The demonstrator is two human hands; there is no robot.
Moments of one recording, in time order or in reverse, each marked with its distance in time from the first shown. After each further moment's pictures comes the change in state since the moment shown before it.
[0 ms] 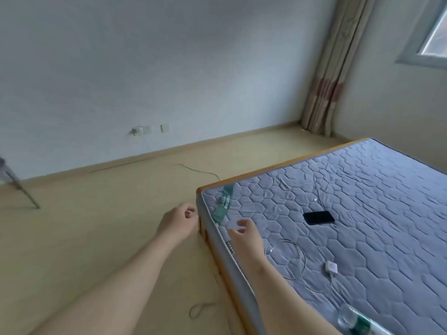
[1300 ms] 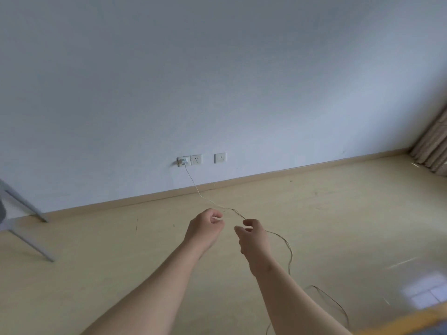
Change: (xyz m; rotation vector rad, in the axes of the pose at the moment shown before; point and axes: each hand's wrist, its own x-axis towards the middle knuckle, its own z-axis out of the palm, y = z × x) left_hand 0.714 -0.063 -0.164 -0.239 0.055 -0.221; right_hand 0.611 -0.350 0.366 0.160 -0.230 0.030
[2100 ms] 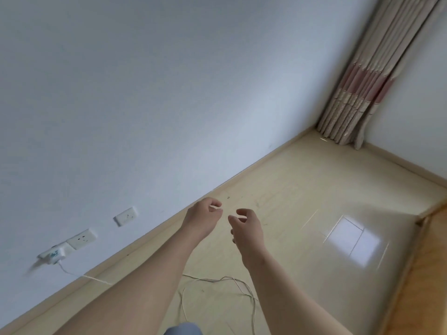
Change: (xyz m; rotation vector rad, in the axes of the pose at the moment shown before) left_hand 0.448 0.253 0.170 0.137 -0.441 0.235; right_hand 0.431 -0.172 -0.117 0.168 0.430 0.051
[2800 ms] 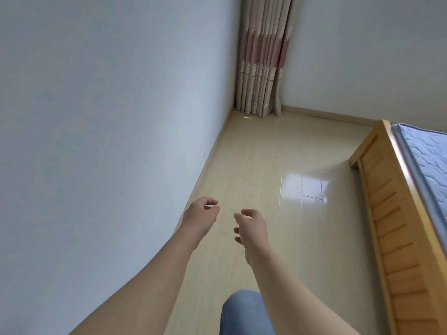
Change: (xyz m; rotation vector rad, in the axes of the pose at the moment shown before) left_hand 0.383 0.180 0.087 0.050 -0.436 0.111; right_hand 0.349 -0.117 -0.054 0.397 0.508 0.262
